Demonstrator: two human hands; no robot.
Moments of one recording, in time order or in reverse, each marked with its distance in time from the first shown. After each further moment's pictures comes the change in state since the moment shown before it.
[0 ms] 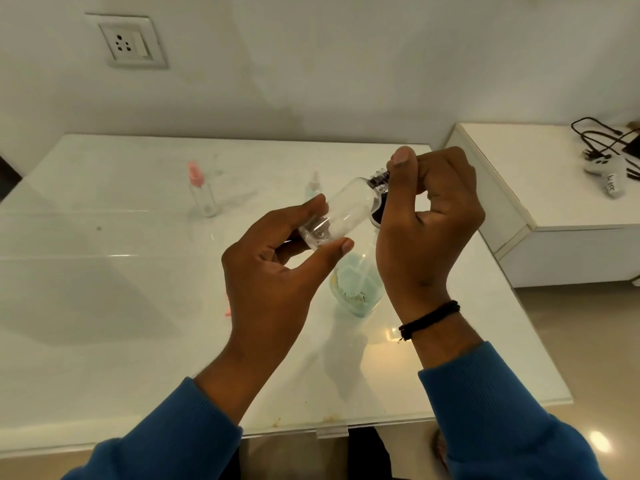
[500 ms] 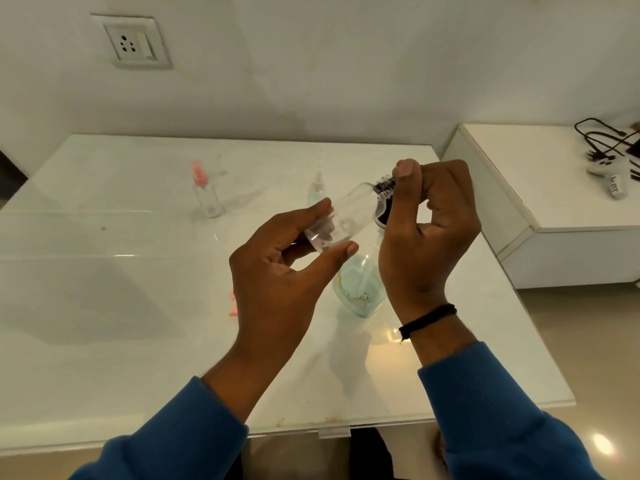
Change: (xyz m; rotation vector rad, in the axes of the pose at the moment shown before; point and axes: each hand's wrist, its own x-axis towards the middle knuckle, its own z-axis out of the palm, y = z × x) left_hand -0.001 -0.001 0.001 -0.013 -0.004 -0.005; right_hand -0.006 0.005 -0.001 0.017 0.001 0.011
